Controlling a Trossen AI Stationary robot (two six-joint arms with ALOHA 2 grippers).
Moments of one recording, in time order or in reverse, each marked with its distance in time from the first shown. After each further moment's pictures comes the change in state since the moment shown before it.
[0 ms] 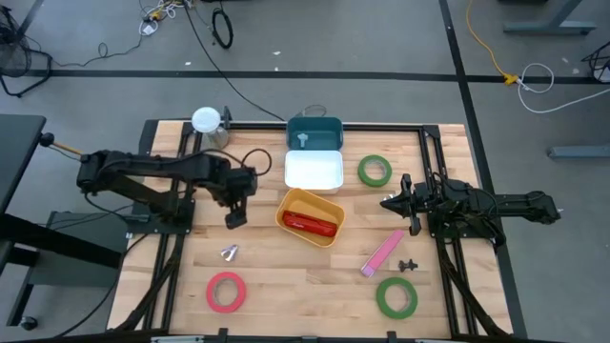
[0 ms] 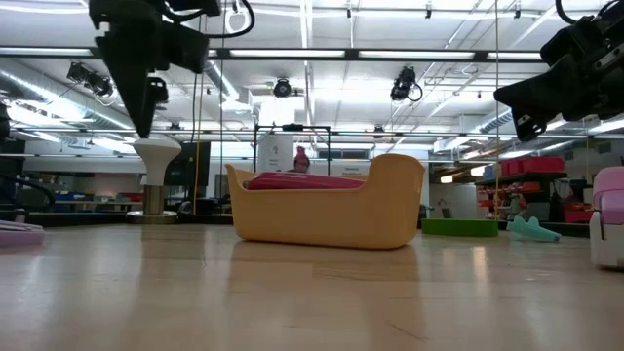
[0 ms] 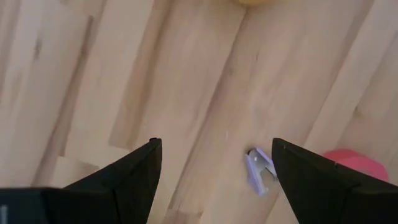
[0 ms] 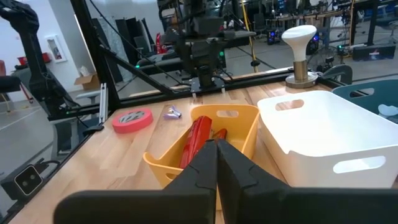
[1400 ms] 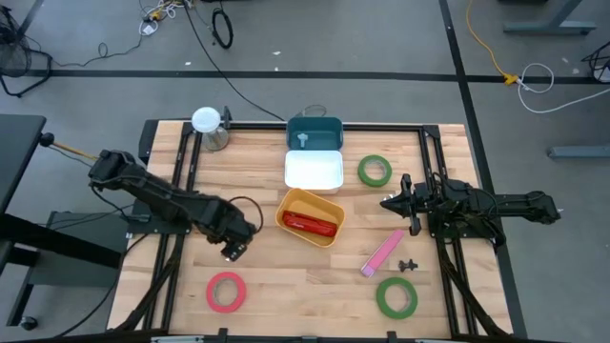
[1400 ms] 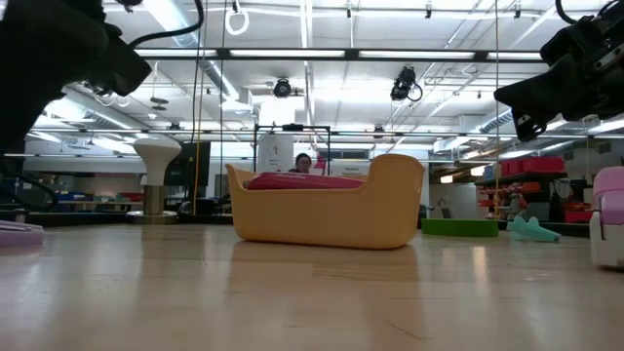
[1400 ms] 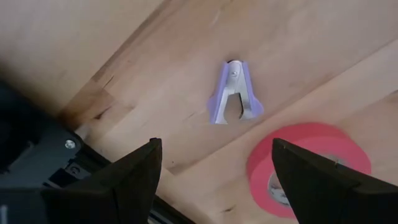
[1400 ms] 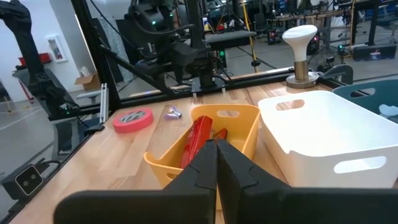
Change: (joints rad) left arm -0.405 0.140 -0.040 -0.069 0.059 -0.872; right arm 0.000 0.000 0.000 0.000 0.000 0.000
